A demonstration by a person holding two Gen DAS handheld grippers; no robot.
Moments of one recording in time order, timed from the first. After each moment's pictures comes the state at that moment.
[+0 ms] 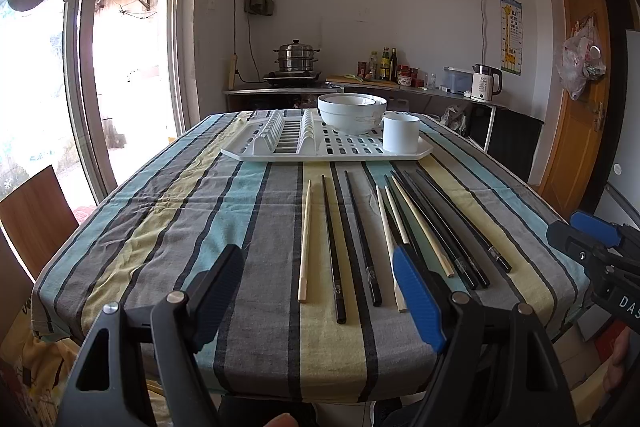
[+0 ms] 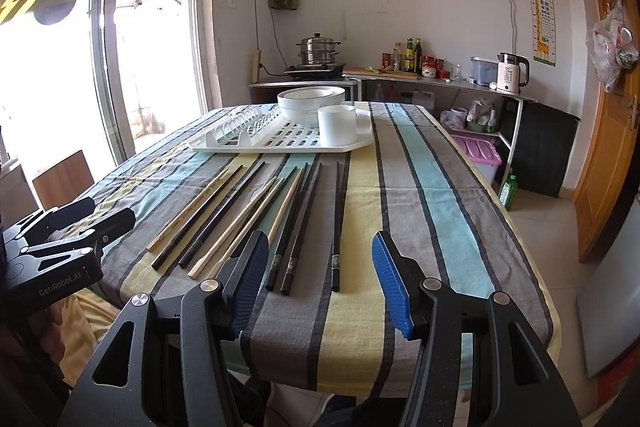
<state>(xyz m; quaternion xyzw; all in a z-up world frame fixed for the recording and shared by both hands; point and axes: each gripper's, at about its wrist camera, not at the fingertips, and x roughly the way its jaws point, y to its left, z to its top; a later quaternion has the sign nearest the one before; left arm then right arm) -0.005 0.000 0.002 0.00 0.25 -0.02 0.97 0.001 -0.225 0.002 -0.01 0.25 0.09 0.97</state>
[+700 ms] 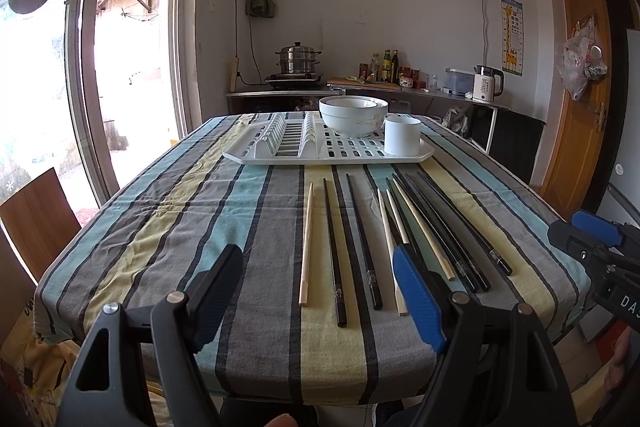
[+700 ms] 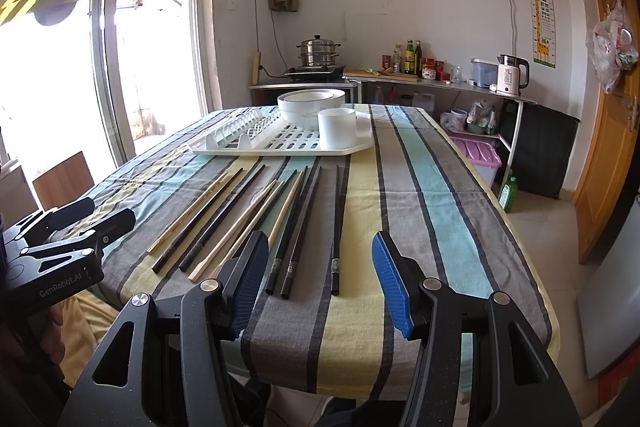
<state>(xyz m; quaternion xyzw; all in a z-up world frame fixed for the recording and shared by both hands) -0.005 -0.001 0.006 0.00 0.24 -0.01 0.97 0.002 -0.225 0.004 -0.01 0.24 0.09 0.97</state>
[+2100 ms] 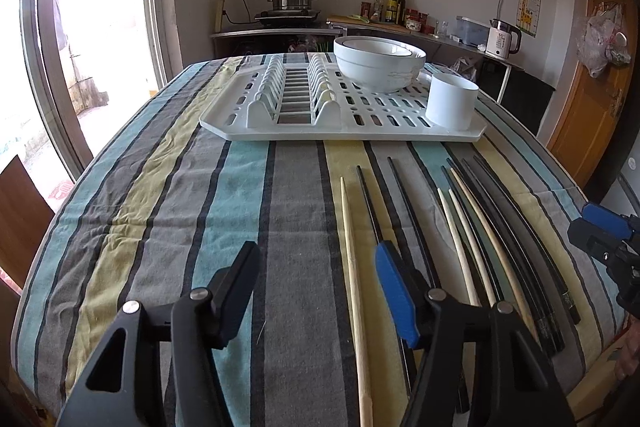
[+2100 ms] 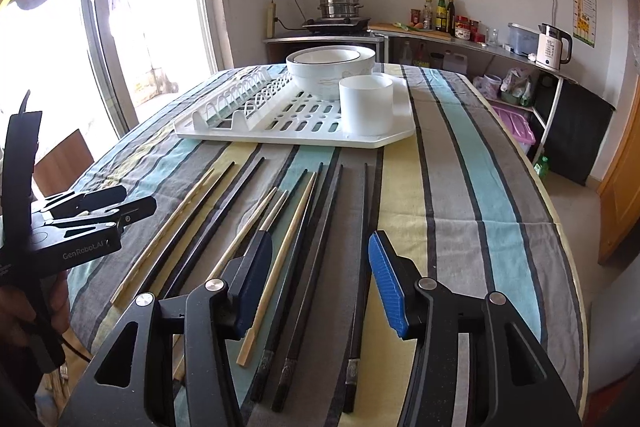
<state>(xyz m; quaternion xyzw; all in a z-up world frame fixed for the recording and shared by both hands) 0.136 0.034 -0.016 -0.01 0.37 -0.04 0.93 0.132 -0.202 -0.007 -0.02 0.34 0.13 0.93</state>
